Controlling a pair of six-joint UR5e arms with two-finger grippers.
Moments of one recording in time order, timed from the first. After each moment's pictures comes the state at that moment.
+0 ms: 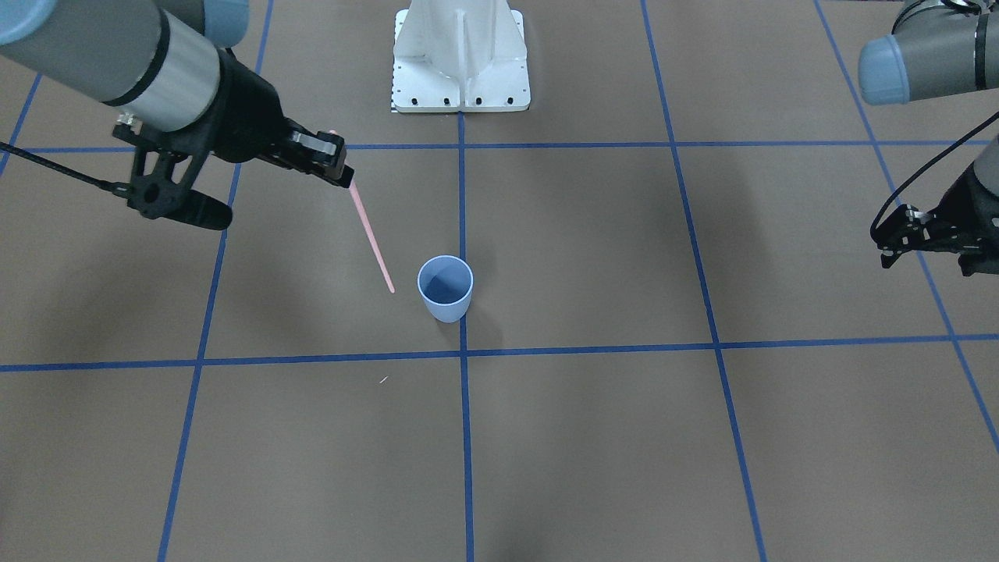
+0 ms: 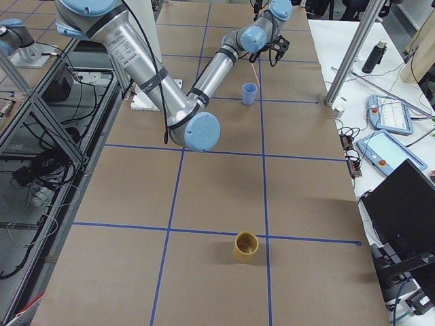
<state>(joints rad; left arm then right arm) -1.20 -1.80 -1.80 -1.49 -2.09 -0.26 0.97 -0.81 1.78 -1.75 2.63 1.35</state>
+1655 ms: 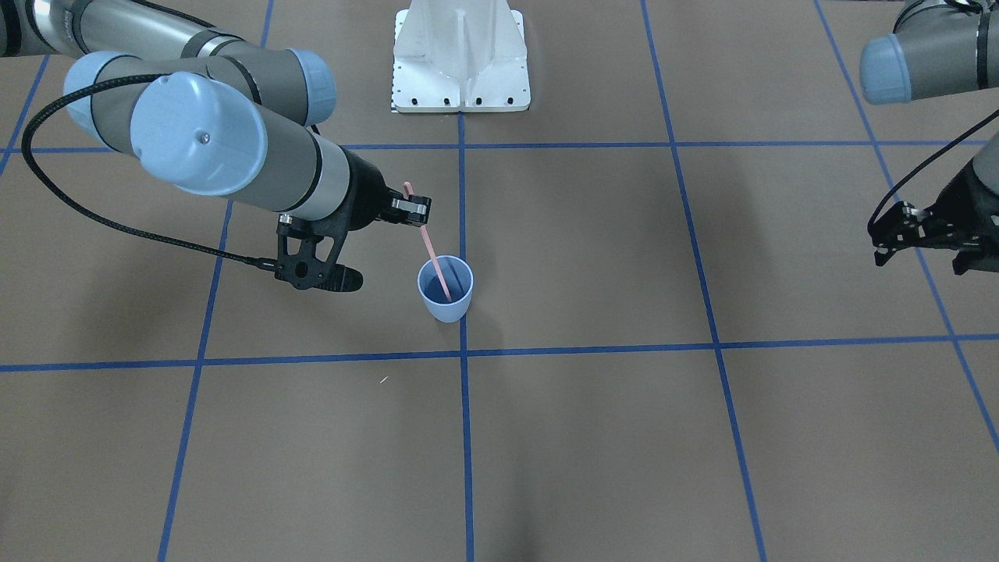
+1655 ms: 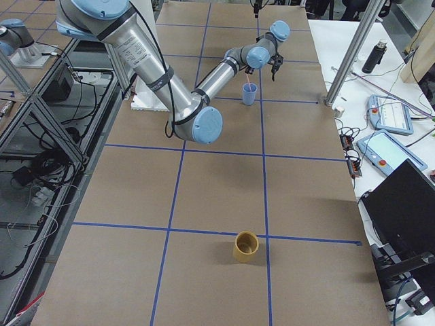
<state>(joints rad) -1.20 -1.79 -1.80 -1.50 -2.13 -0.28 0.86 -0.77 1.51 -1.51 2.62 1.35</state>
